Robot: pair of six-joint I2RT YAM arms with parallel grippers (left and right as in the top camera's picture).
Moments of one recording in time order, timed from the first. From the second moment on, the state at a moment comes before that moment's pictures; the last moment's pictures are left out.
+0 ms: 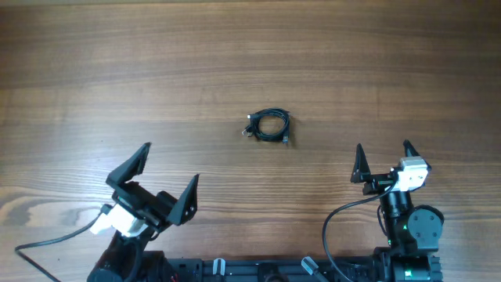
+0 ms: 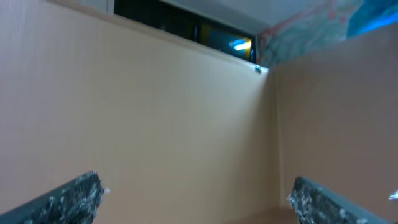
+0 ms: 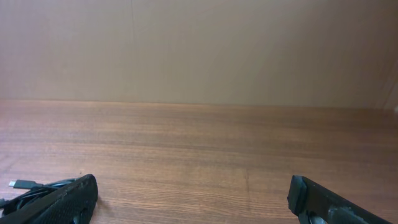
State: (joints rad) left arm -0.02 0.01 0.07 0.61 0.48 -0.35; right arm -0.01 0.02 0.01 0.00 -0.08 0.00
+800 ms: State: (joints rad) left arm -0.02 1.28 1.12 -0.99 0.75 -0.38; right arm -0.01 0.03 0.01 0.09 -0.16 -0.01
